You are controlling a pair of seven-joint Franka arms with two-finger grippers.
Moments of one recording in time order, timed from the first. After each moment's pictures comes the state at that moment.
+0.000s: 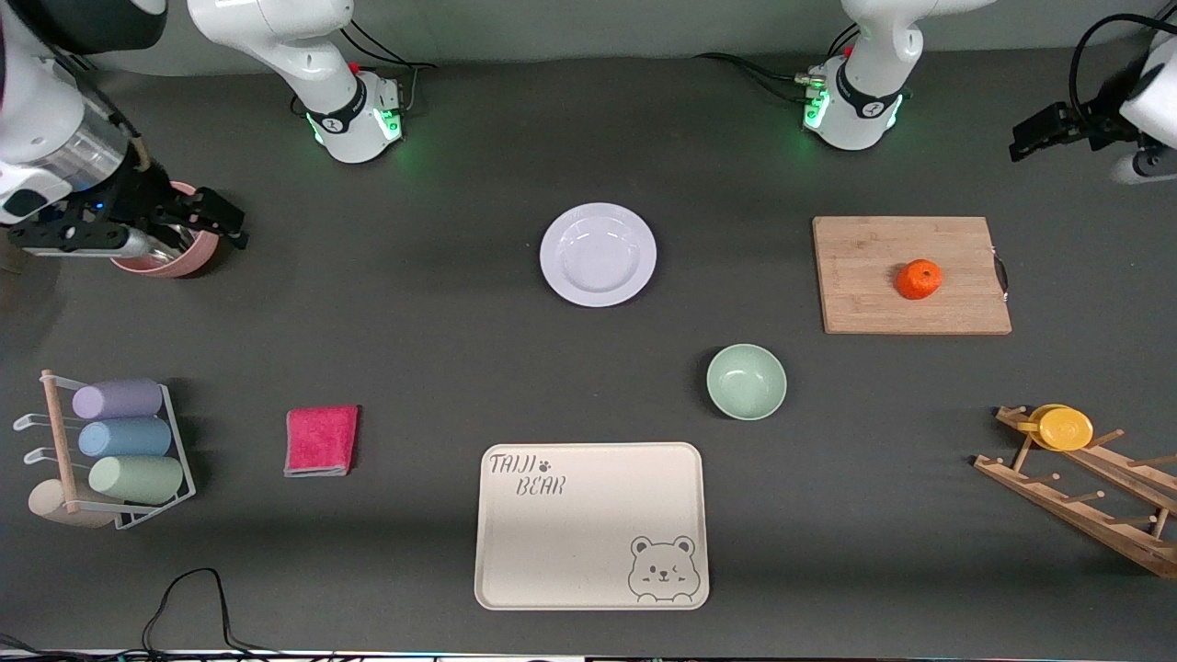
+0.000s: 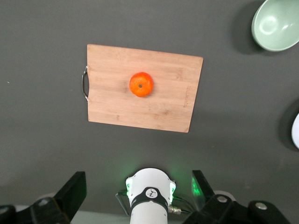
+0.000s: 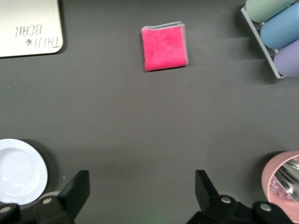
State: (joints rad) left arm 0.11 -0.38 -0.04 -2.04 0.01 1.45 -0.03; right arm 0.17 -0.26 -0.04 -1.99 0.02 1.74 0.20
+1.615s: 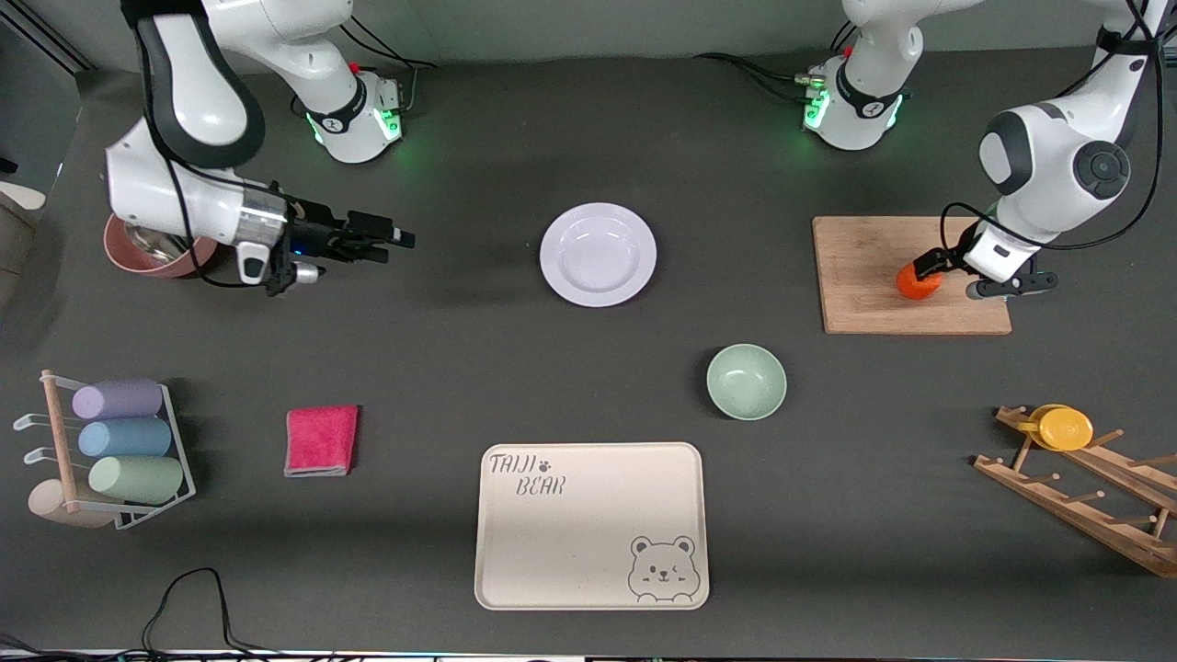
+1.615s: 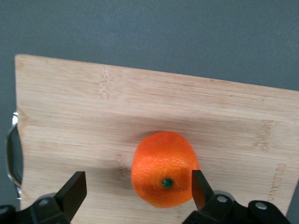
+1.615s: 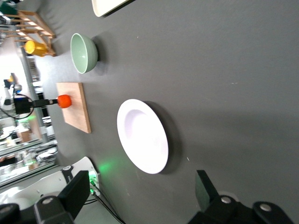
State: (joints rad) left arm 0.23 -0.02 -0.02 -2.67 -0.04 2.58 0.10; right arm 0.23 -0.15 -0.09 -2.49 1.01 2.08 -0.41
